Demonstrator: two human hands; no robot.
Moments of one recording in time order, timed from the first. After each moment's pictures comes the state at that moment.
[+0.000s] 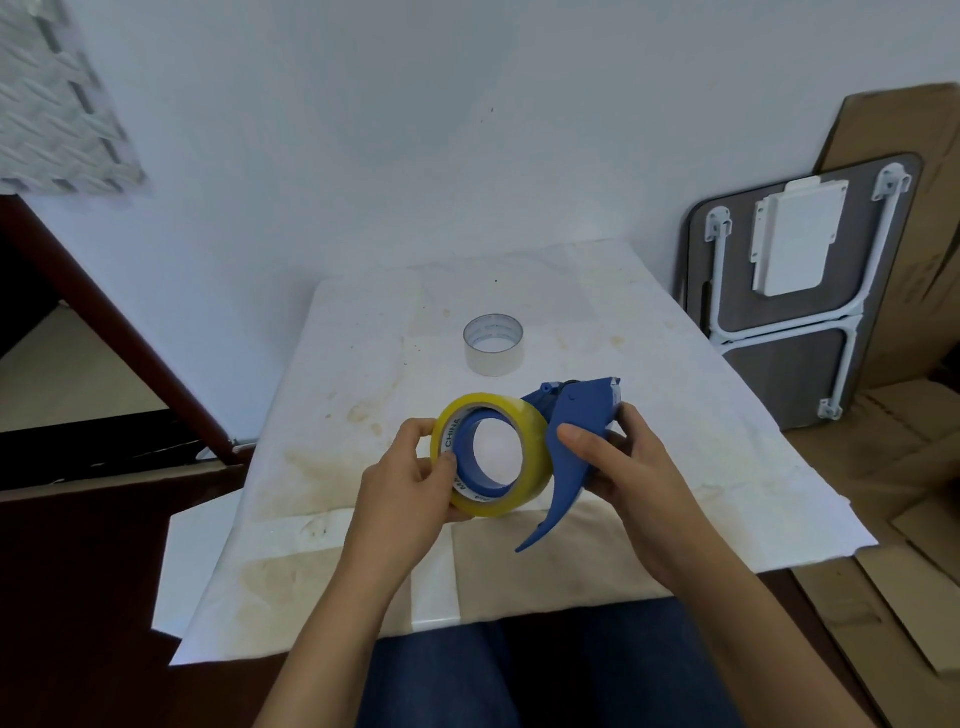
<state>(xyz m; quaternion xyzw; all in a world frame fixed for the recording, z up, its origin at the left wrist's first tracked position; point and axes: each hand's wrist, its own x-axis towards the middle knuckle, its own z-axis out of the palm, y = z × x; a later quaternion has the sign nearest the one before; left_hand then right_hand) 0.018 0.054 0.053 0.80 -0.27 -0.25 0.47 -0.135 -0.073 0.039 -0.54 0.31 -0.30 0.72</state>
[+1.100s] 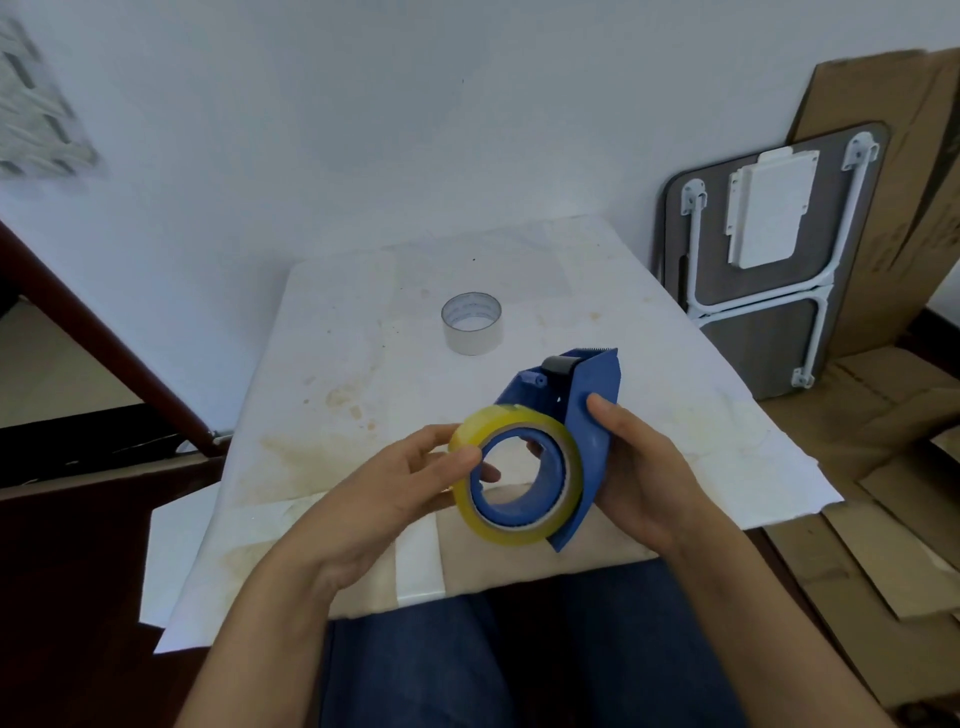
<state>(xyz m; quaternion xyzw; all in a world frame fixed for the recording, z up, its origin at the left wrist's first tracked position) 0.020 0.066 0.068 0.65 -0.32 -0.51 0.47 -0.153 -0.083 0.027 -0.42 0.19 -0.25 0.85</state>
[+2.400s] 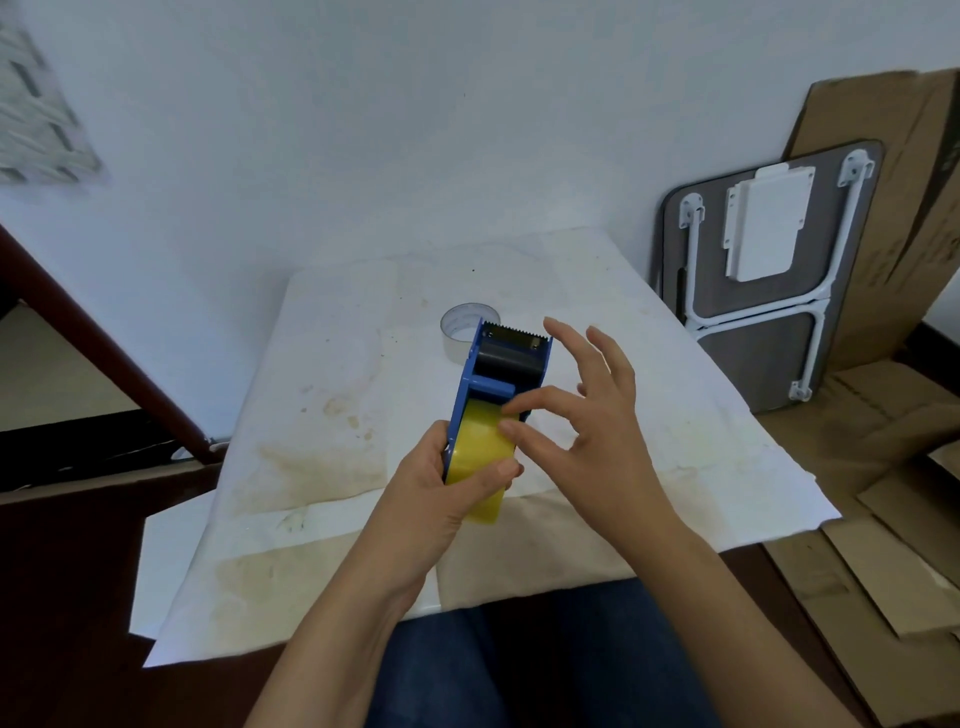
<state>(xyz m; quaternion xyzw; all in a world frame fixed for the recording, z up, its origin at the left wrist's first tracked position) -0.009 0.051 0.056 0.67 -0.30 -0.41 0.55 -0.124 -0.070 0.048 -0.84 0.25 -0.38 0.30</state>
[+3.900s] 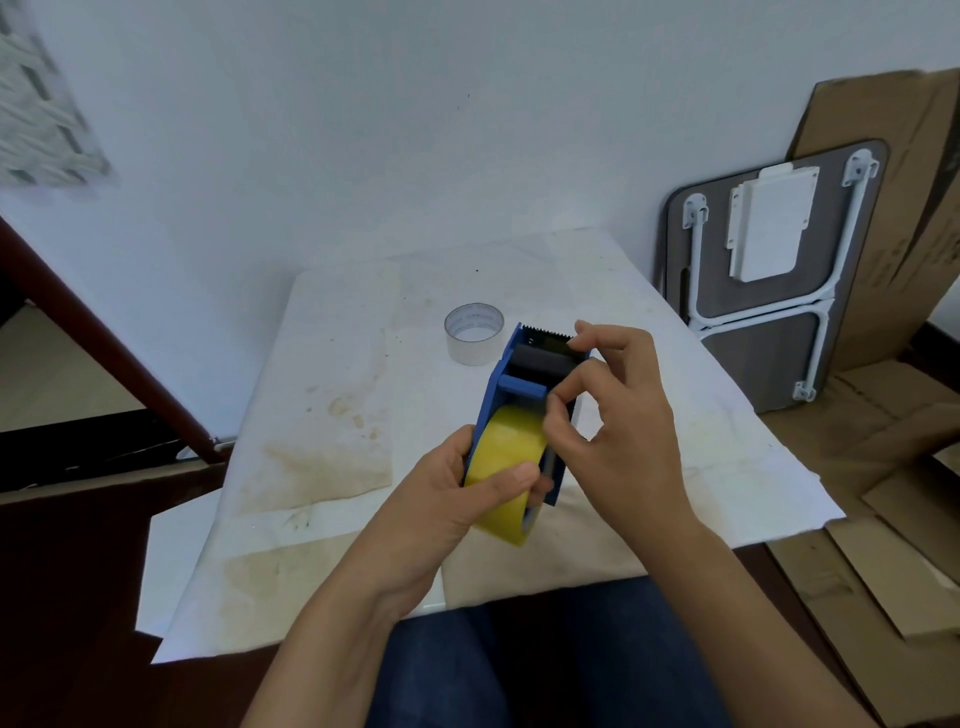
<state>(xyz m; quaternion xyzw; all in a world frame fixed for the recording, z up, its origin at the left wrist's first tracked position) -0.015 0.055 0.073 0.62 -0.32 -0.48 0.53 -0.132 -0.069 0.063 -0.81 0.27 -0.47 0.23</state>
